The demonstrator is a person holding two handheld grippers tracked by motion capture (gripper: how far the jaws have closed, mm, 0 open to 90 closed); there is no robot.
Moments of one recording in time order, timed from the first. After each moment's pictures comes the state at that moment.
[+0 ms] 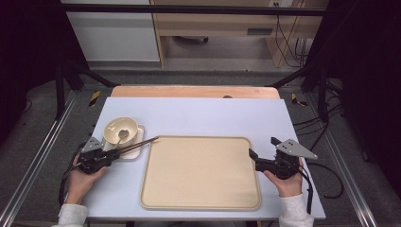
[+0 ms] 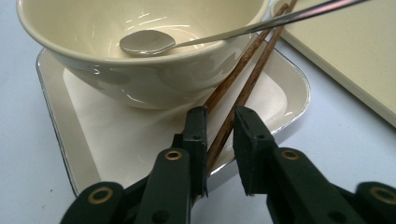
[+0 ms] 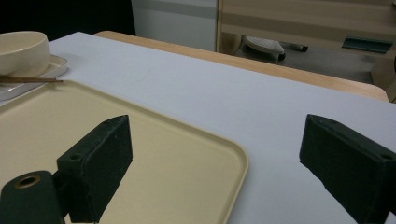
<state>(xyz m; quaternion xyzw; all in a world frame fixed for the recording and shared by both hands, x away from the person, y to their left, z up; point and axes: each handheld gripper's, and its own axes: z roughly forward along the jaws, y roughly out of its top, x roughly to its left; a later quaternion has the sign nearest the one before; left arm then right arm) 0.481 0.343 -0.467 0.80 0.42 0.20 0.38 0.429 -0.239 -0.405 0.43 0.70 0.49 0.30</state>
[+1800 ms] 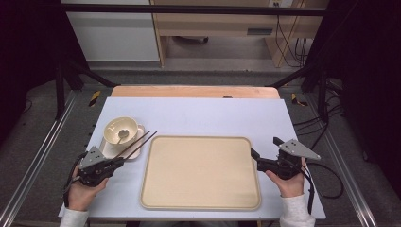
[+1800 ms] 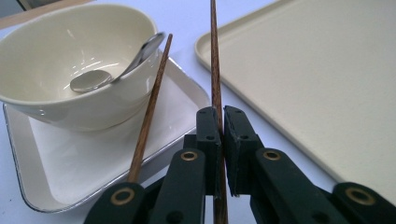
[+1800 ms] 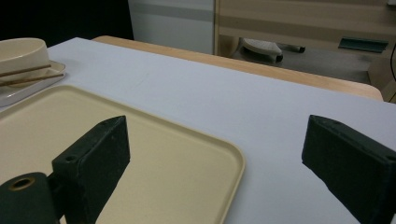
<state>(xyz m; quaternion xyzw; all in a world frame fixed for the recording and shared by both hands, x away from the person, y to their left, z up) 0.426 0.312 -0.436 0.80 0.37 0.22 0.42 0.427 -0.244 -0.403 0.44 0.69 0.49 0.30</state>
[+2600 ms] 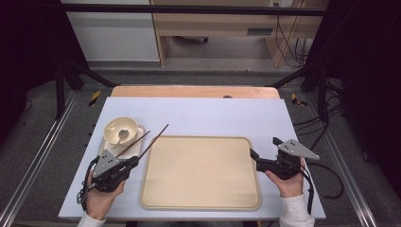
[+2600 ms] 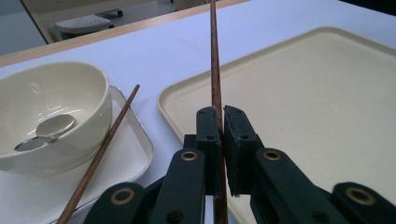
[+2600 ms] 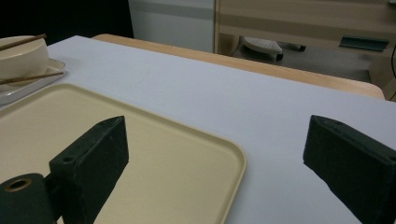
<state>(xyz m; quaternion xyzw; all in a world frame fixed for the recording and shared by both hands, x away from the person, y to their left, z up) 0.403 0.255 -0.416 0.76 0.39 0.25 0.46 0.428 -0.242 -0.404 0.44 0.69 0.49 0.30</state>
